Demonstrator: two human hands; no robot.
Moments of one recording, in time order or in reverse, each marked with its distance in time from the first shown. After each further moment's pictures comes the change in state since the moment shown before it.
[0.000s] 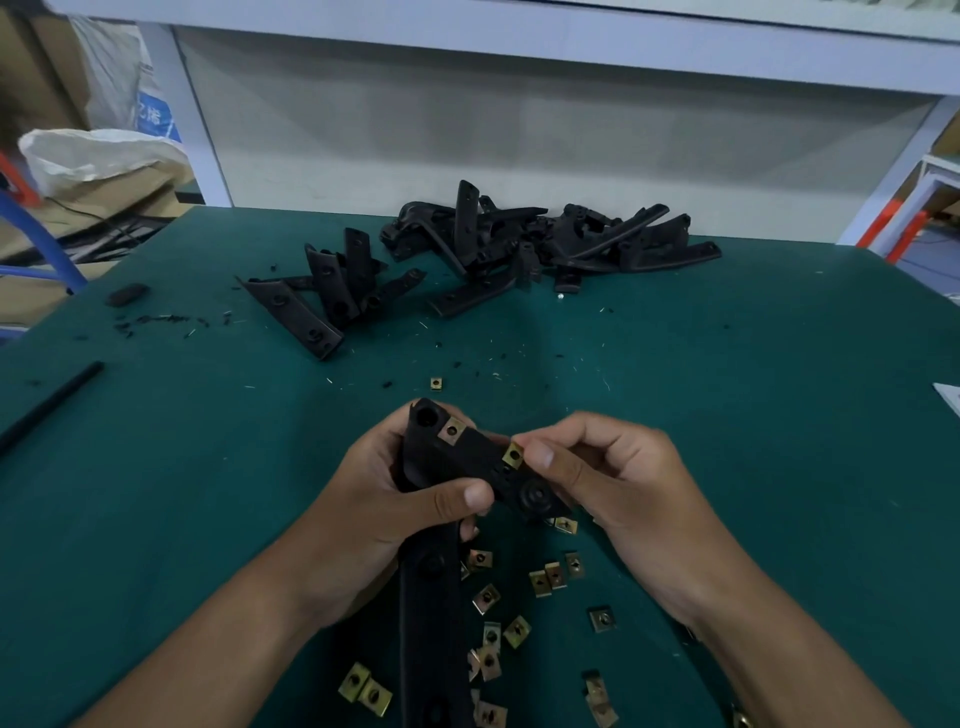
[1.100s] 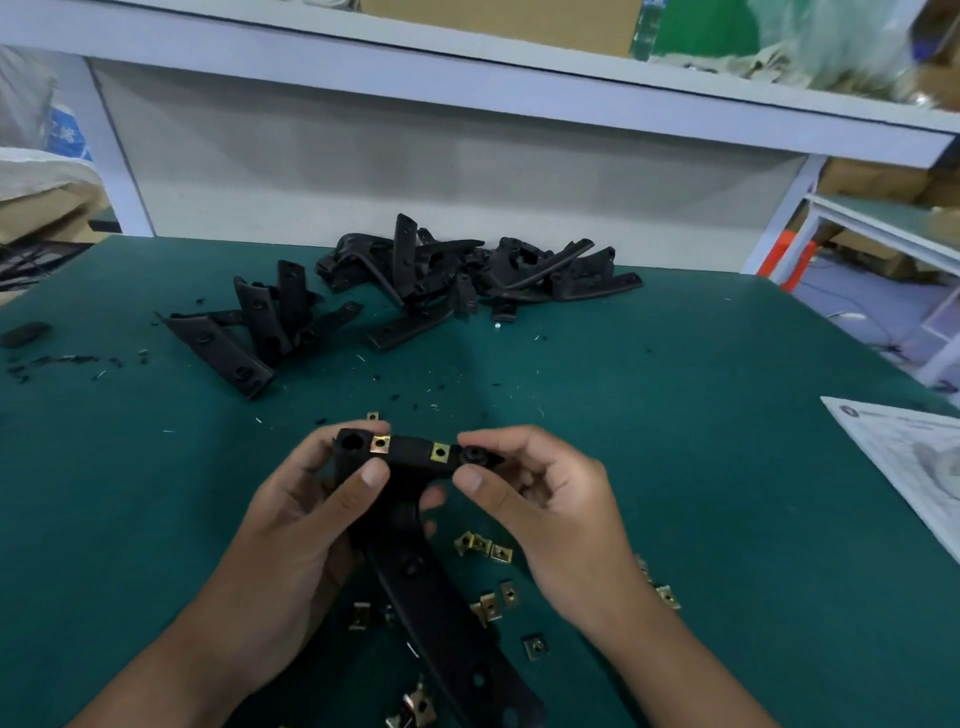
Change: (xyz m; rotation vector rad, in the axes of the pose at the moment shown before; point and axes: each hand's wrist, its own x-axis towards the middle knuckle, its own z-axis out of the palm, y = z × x) left_hand 0.001 -0.002 0.005 -0.210 0.244 0.007; right_hand 0.004 0.016 0.001 -0.085 0.133 -0.211
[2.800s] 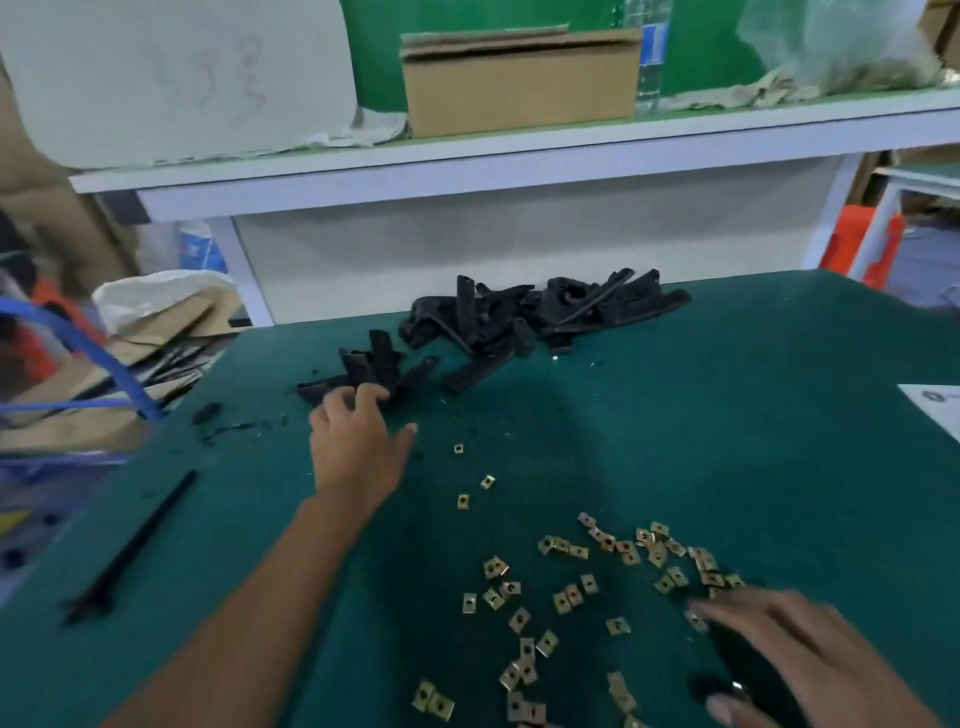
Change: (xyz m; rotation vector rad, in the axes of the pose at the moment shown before) left_hand 0.087 0.049 -0.043 1.686 0.492 0.094; right_hand -0.123 0.003 -0.109 -1.495 0.130 -0.214
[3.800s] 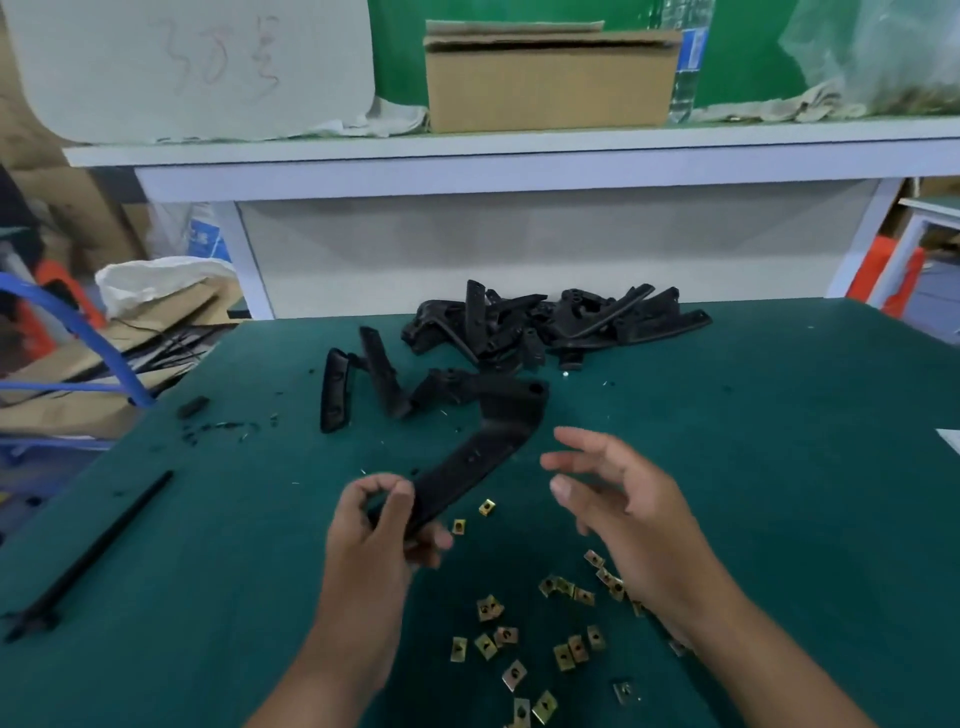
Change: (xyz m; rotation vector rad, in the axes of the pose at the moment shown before) left_hand -0.100 0.022 0.002 -1.390 -0.058 -0.258; right_hand 0.142 -0.090 0.020 1.350 -0.181 0.289
